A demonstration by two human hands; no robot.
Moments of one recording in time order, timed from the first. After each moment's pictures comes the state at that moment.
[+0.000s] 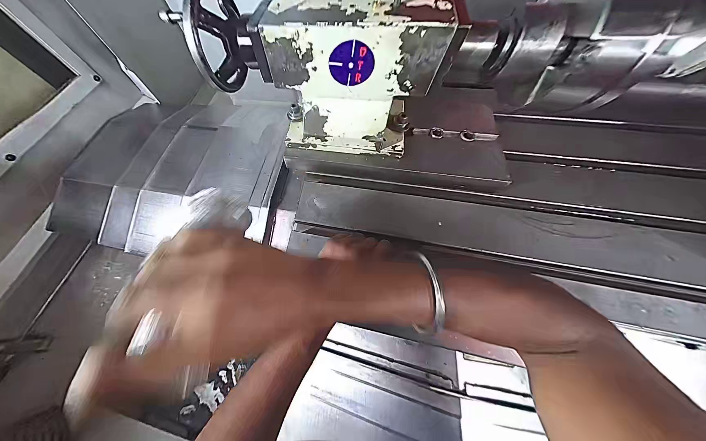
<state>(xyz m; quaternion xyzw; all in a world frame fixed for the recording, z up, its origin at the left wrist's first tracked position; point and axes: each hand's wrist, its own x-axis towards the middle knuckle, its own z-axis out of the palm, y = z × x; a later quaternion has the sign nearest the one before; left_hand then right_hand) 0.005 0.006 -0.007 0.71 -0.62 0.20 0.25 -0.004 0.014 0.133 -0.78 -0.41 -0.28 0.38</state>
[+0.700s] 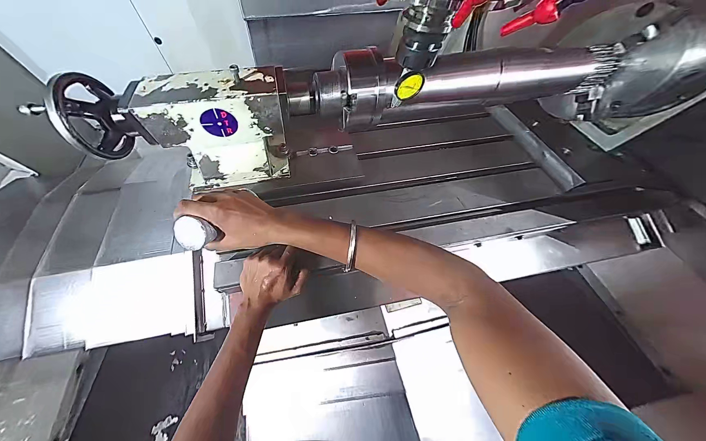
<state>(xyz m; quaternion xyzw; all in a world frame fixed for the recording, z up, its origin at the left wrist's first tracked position) -0.003 0.001 -0.001 0.73 -0.60 0.22 0.23 0.019 -0.107 0.117 -0.93 -0.17 -0.16 0.27</state>
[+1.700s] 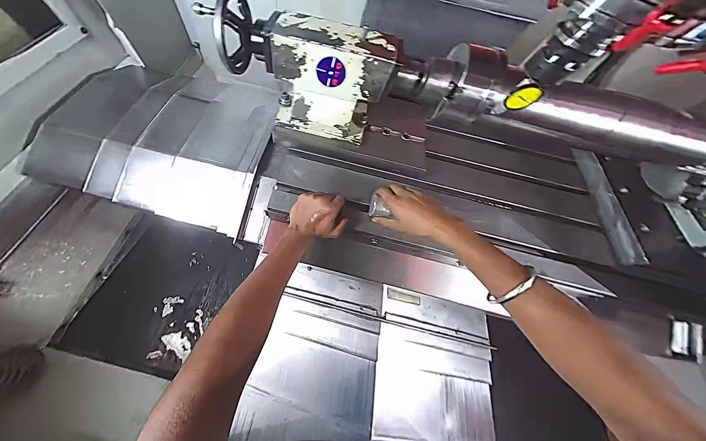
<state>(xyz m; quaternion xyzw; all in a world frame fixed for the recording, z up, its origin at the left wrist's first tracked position) -0.012 0.002 0.011 0.78 -0.56 0.12 0.24 -0.135 -0.197 0.110 -0.97 0.10 0.21 0.07</state>
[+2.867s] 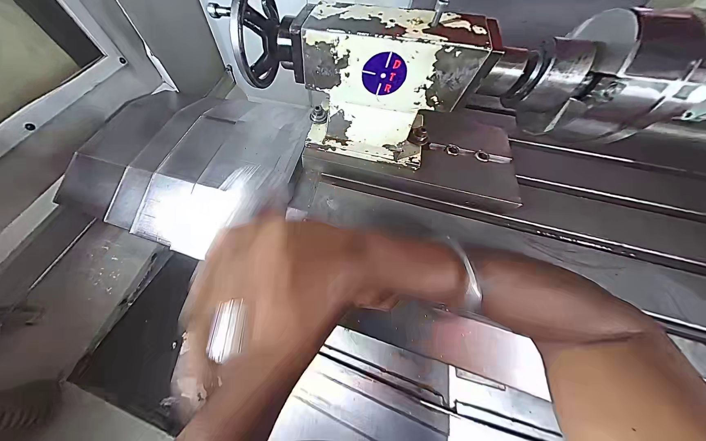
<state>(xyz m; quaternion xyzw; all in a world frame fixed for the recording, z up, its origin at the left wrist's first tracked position) 0.004 0.001 0.002 0.67 -0.66 0.11 0.31 0.002 -0.040 0.161 -0.82 -0.45 -0.15 0.33</state>
